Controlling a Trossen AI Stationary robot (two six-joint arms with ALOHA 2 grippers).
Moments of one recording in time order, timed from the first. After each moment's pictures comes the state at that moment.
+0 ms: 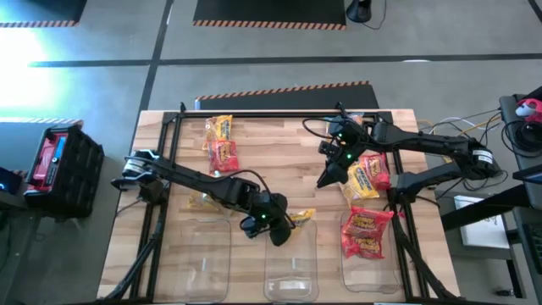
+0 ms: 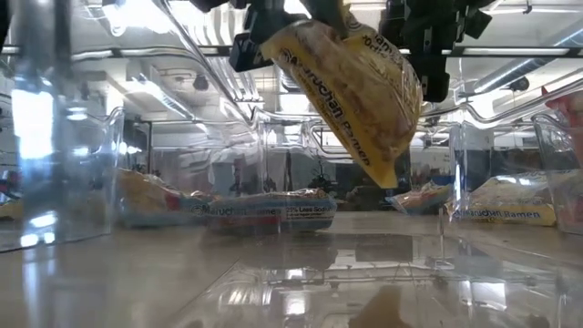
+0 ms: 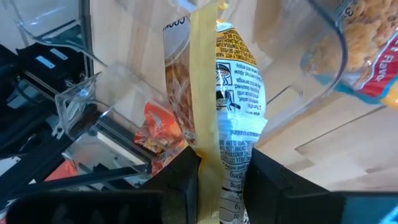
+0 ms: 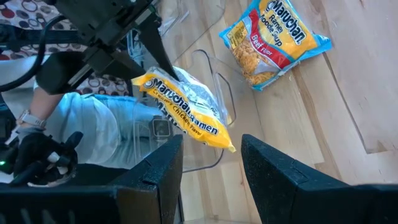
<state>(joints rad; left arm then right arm) -0.25 1.85 1.56 -0.59 0.00 2.34 -0.33 1.24 0.99 -0.59 -0.83 0.44</state>
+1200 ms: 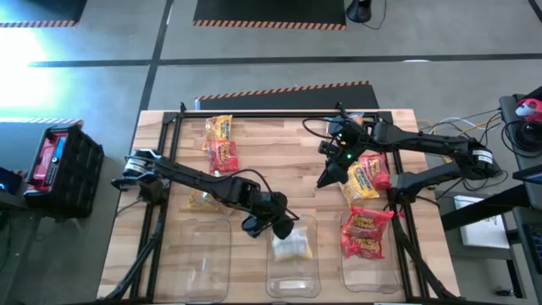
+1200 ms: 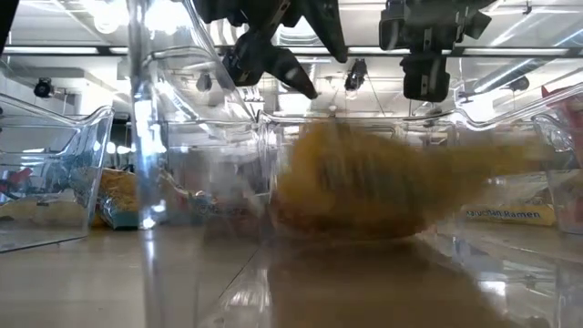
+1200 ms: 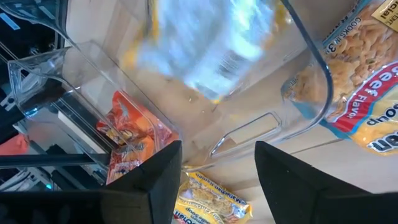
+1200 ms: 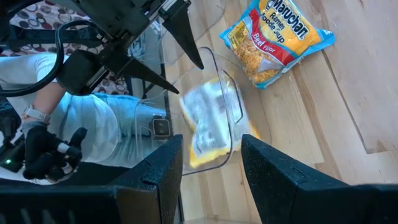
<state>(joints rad) -0.24 1.85 1.51 -0.57 -0.02 2.14 -0.33 1.24 0.99 -0.59 -0.83 0.44</state>
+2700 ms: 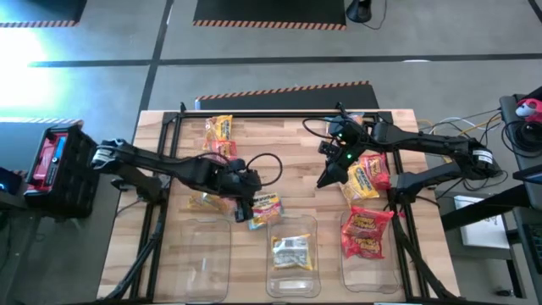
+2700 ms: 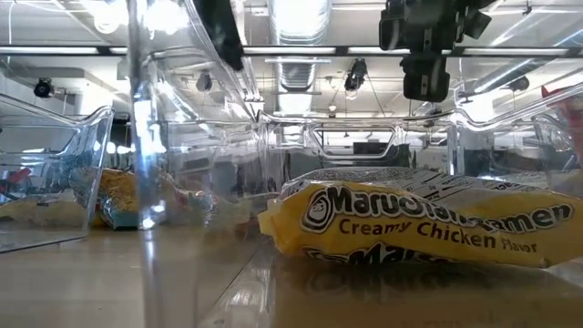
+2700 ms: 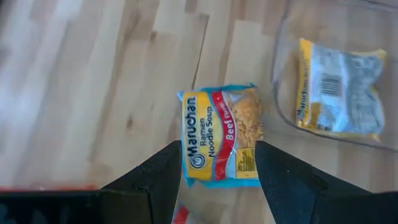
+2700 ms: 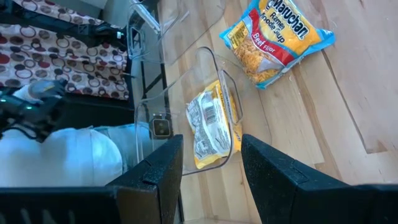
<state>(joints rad) -0.20 1.54 1.37 -0.86 -0.22 -0.36 -0.33 1.24 0.99 -0.59 -0.83 0.44</state>
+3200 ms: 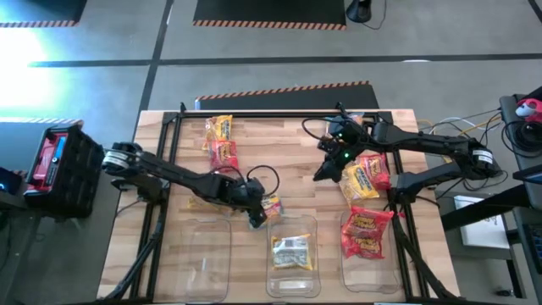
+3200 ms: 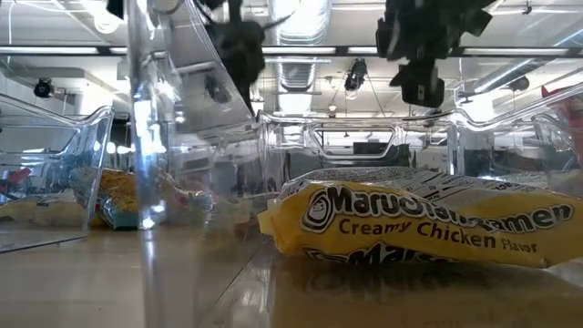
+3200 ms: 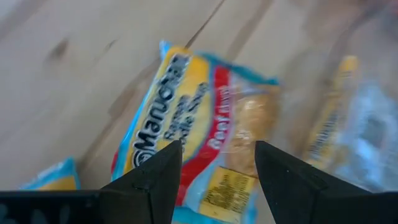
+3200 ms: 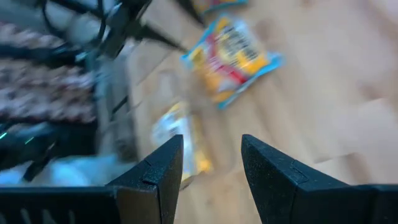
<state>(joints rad) -0.20 1.65 1.05 -0.41 -0.17 -0.82 -0.33 1.24 0.99 -0.59 -0.64 0.45</state>
